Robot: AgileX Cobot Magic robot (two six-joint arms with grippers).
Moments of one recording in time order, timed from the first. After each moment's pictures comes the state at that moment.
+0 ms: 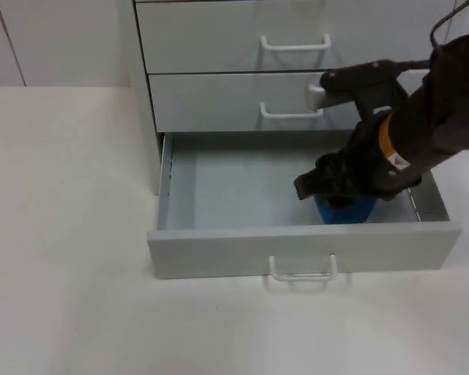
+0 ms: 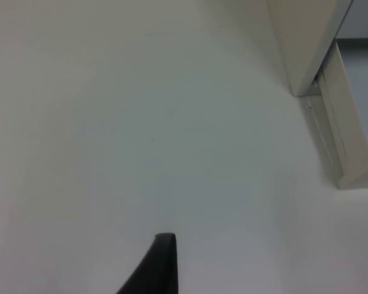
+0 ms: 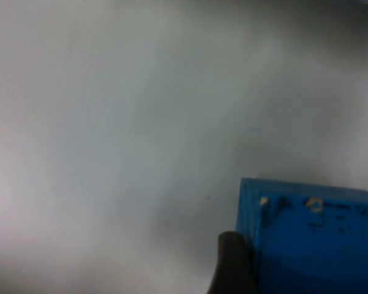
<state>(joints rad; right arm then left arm) 0.59 2.01 -1.10 -0.98 0.21 1.12 -0.03 0.41 -0.52 -0.09 0.85 0.00</state>
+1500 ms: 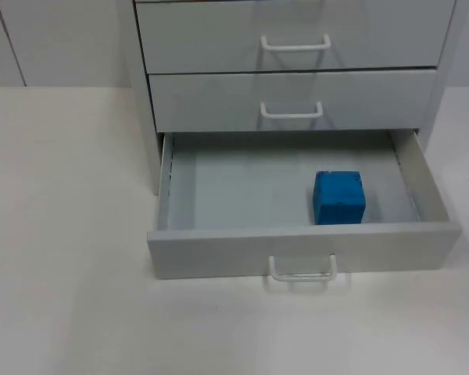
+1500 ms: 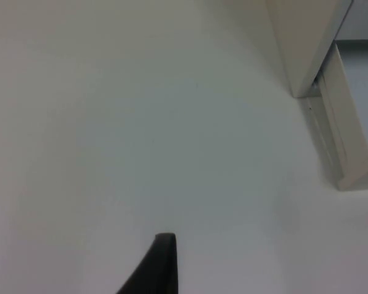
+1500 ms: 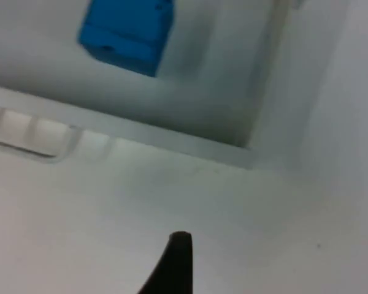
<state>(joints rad) 0.45 1.33 -0.81 -0.24 0.63 0.32 -0.03 0.41 -0.52 -0.09 0.84 0.00</state>
